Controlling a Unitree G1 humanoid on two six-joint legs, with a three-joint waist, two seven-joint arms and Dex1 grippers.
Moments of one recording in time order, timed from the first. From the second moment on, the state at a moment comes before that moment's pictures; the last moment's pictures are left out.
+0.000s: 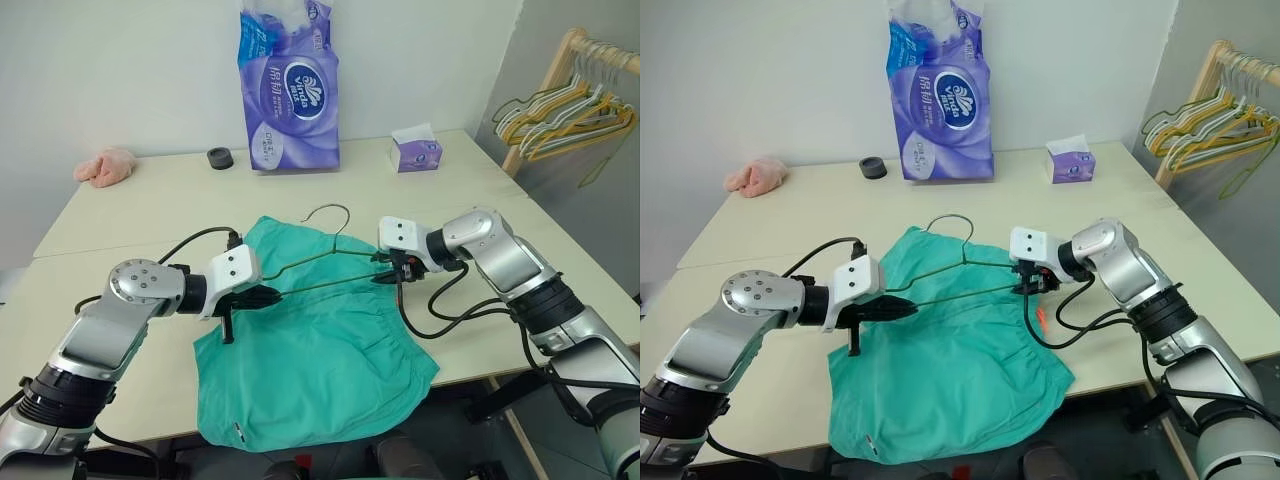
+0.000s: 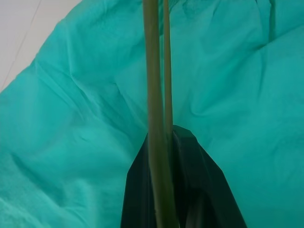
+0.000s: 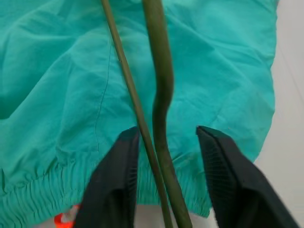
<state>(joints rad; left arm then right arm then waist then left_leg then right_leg) -0.32 0.91 -0.13 -0.20 -0.24 0.43 -1.12 -0.87 -0.57 0.49 0.22 -0.02 0.41 1.21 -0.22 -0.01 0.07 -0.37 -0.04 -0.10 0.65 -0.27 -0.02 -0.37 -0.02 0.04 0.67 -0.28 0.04</state>
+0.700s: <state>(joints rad) -0.36 0.76 0.01 -0.11 -0.33 0.43 -1.02 -0.81 -0.66 0.44 0.13 -0.01 0.50 1.31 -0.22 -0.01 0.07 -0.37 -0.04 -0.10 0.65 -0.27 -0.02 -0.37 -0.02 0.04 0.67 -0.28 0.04</state>
